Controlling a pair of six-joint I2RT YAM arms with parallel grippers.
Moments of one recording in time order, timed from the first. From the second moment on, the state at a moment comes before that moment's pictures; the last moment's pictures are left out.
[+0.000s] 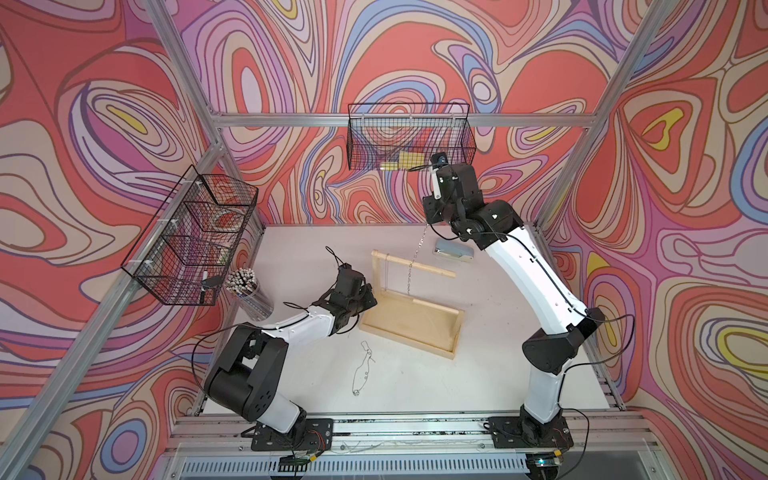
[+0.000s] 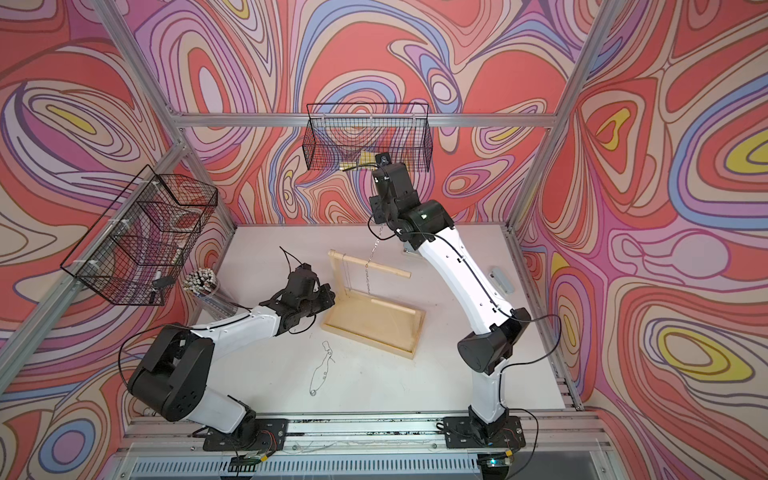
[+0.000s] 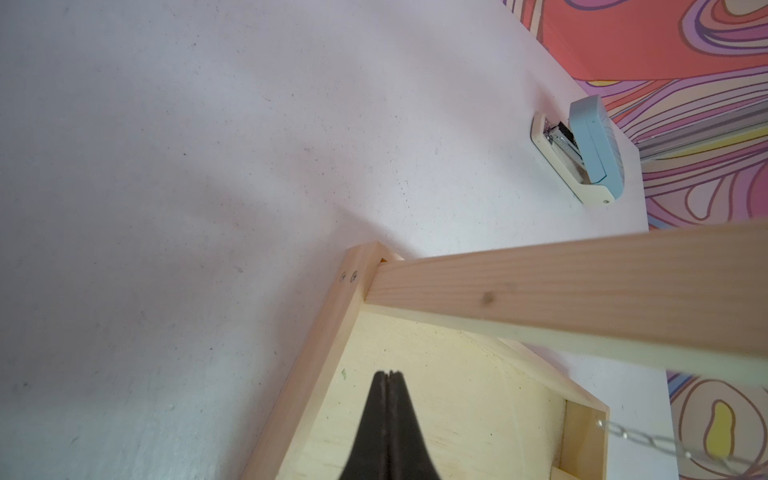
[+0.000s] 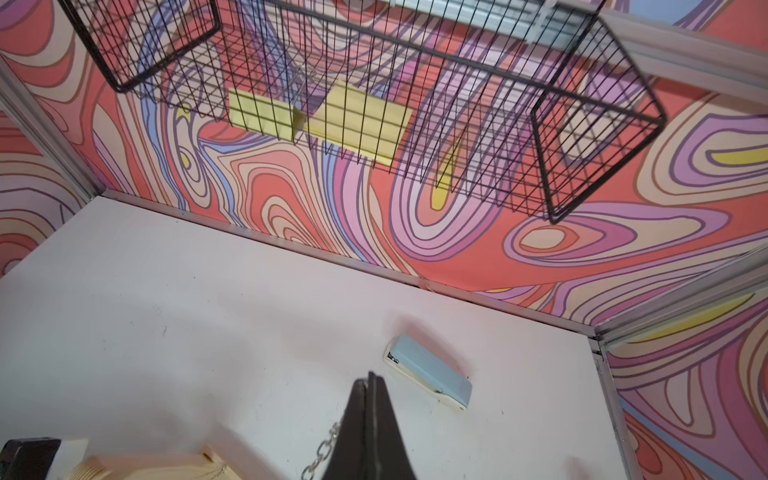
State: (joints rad) left arm -0.46 1.54 0.79 0.03 0.04 -0.81; right arm 0.60 1.91 2.28 -0.89 0.41 0.04
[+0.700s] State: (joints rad) left arm -0.46 1.54 0.79 0.01 0.04 -0.80; right arm 0.59 1.90 2.01 -0.81 0.30 0.08
